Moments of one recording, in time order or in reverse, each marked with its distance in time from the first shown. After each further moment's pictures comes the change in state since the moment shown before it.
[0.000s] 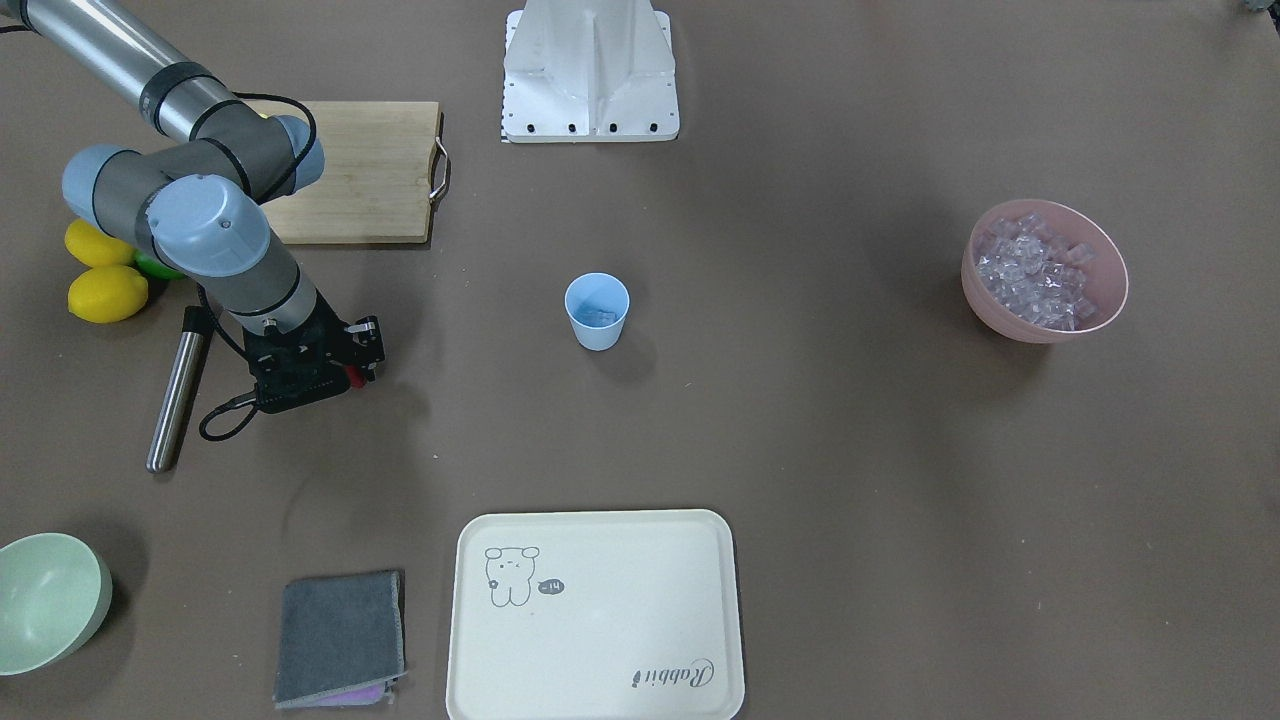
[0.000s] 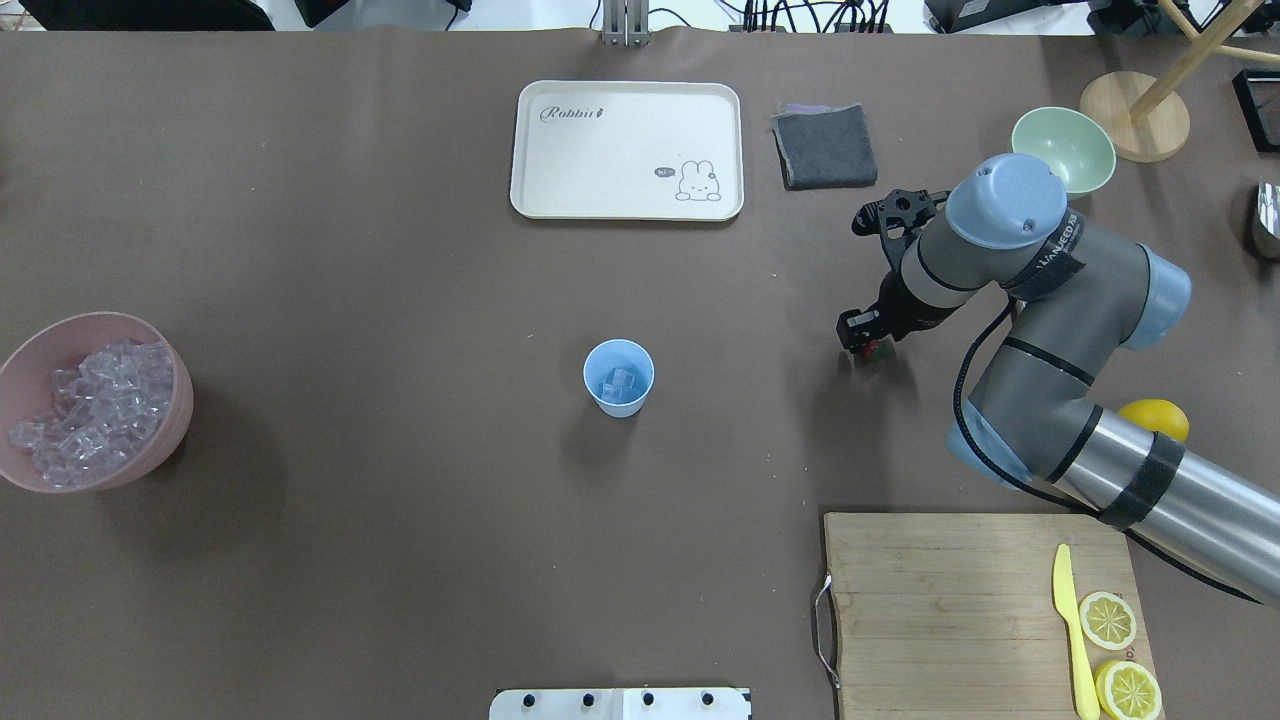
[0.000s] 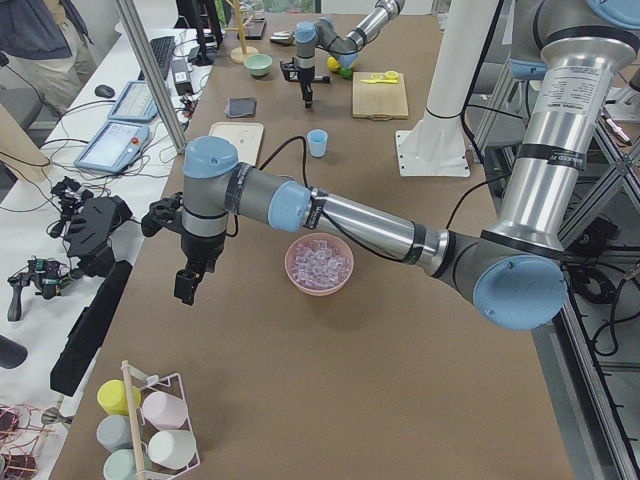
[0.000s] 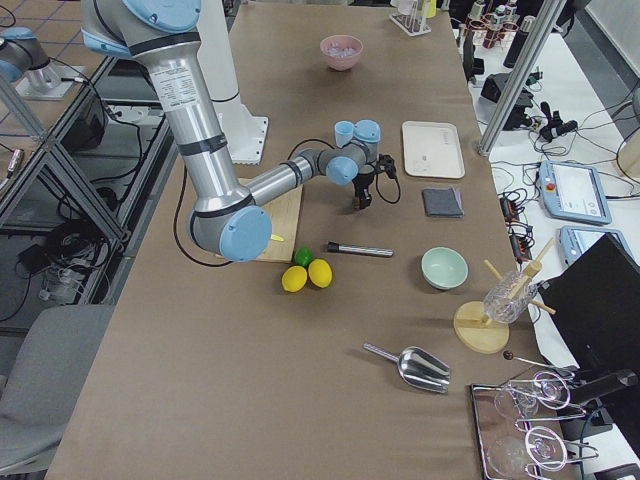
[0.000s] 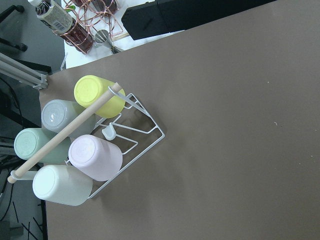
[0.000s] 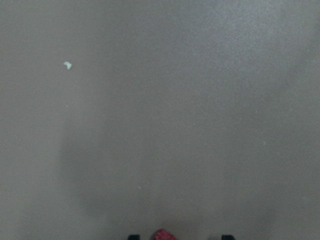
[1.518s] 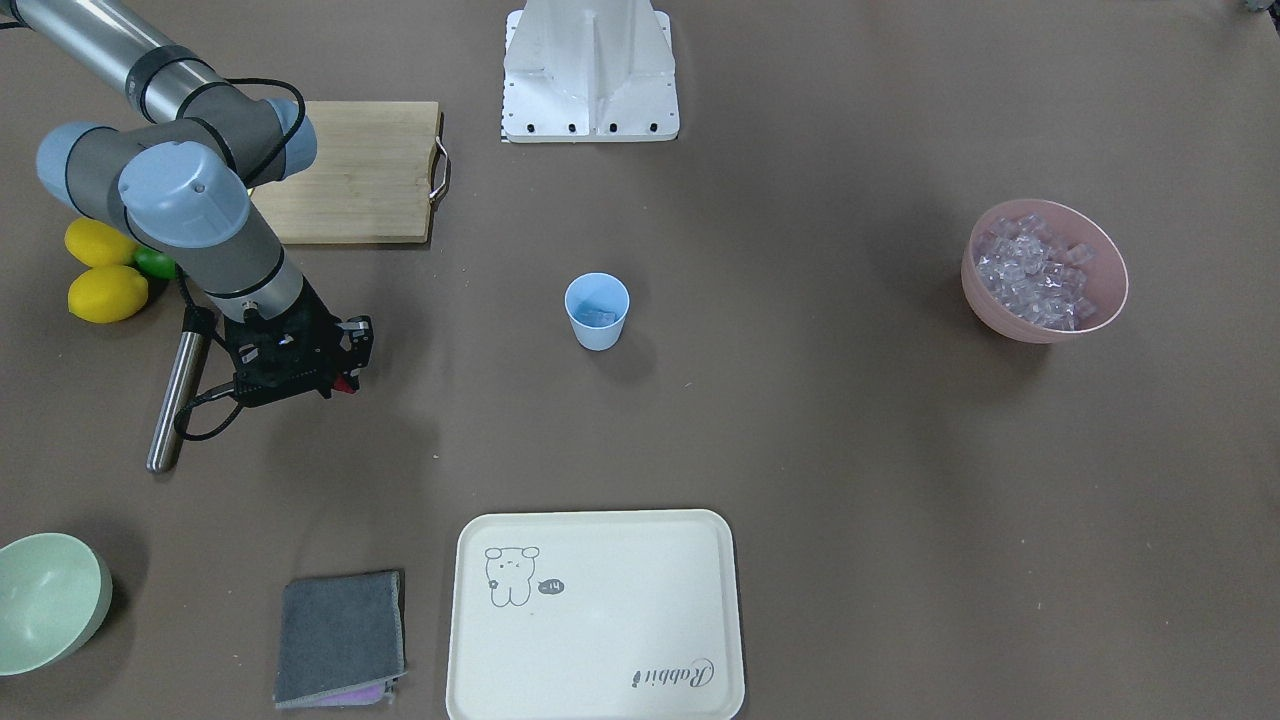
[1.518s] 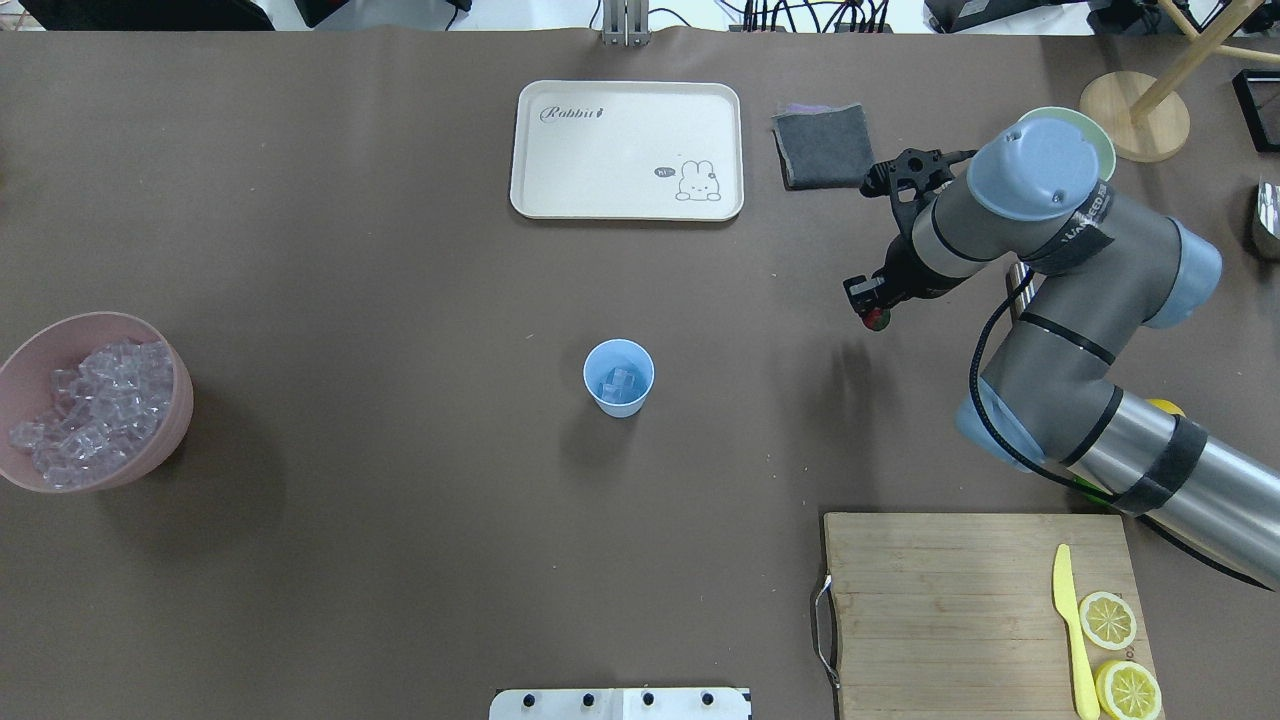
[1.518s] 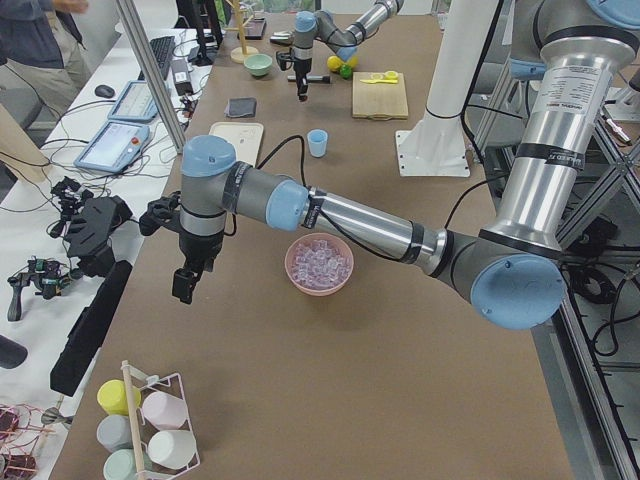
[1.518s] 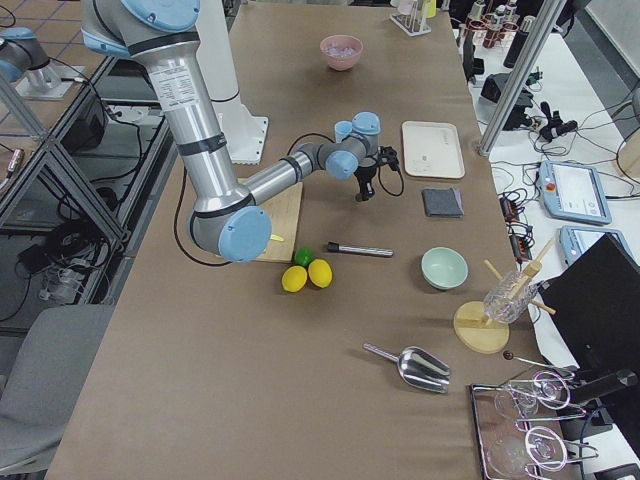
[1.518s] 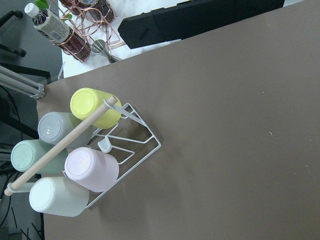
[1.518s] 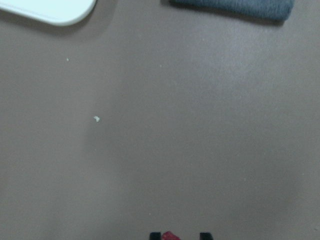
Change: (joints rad) left arm 0.001 -0.007 0.005 0.000 -0.001 -0.002; right arm 0.049 0.008 0.082 -0.009 -0.031 0.001
